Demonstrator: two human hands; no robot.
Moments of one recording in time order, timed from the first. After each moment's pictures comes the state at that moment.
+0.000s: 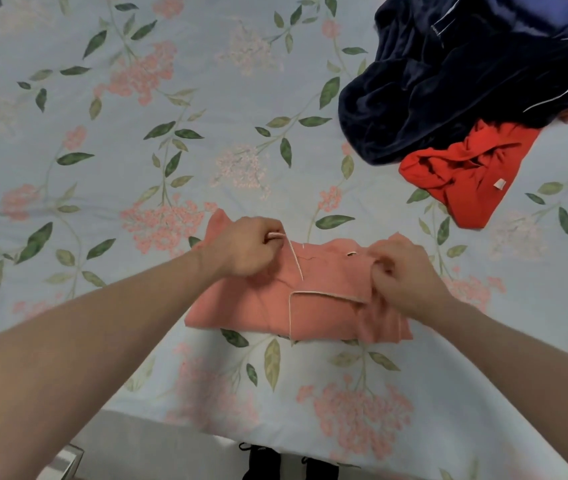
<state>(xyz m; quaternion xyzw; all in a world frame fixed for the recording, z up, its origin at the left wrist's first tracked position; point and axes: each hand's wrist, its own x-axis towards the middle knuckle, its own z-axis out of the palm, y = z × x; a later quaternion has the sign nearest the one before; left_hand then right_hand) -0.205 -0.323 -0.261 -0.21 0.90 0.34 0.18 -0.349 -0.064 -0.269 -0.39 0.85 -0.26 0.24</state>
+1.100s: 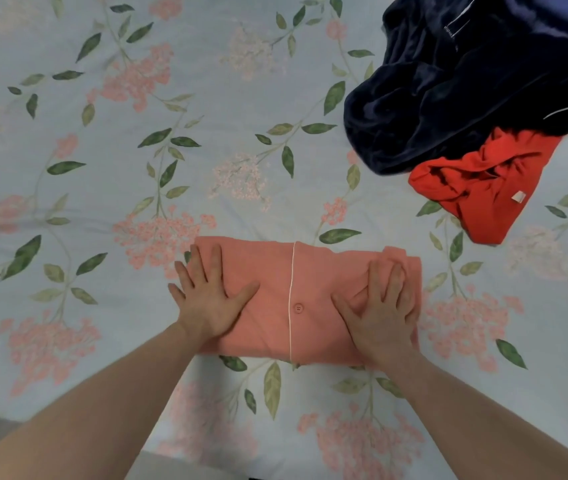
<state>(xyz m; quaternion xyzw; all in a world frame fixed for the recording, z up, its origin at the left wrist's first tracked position) -0.128 -0.317 -0.352 -0.47 0.82 0.25 0.23 -0.295 -0.076 -0.356 -0.15 0.93 -0.09 0.33</state>
